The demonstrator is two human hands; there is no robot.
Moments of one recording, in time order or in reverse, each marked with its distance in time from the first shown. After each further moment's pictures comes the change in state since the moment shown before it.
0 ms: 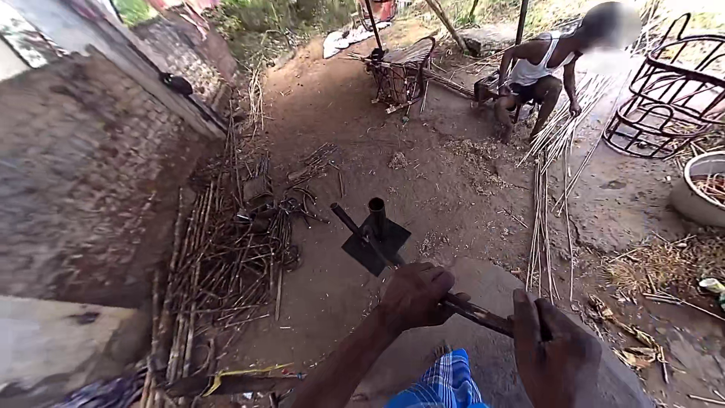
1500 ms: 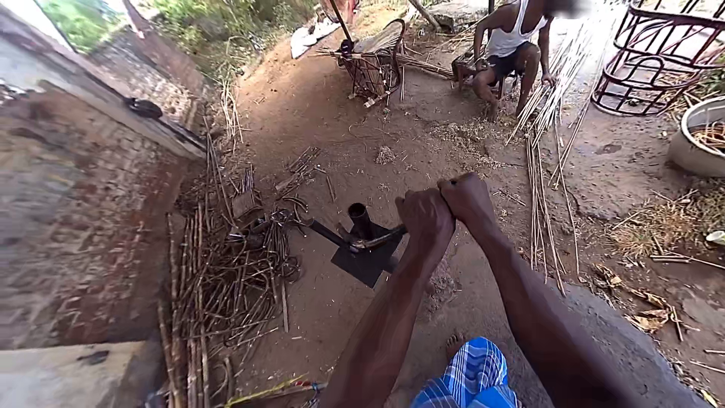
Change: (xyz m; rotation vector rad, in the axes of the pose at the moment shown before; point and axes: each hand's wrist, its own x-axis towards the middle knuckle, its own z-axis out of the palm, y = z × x) left_hand 0.155 -0.035 0.023 0.334 -0.313 -0.823; right_hand 0.201 -0.012 0.149 -0.042 -0.519 0.315
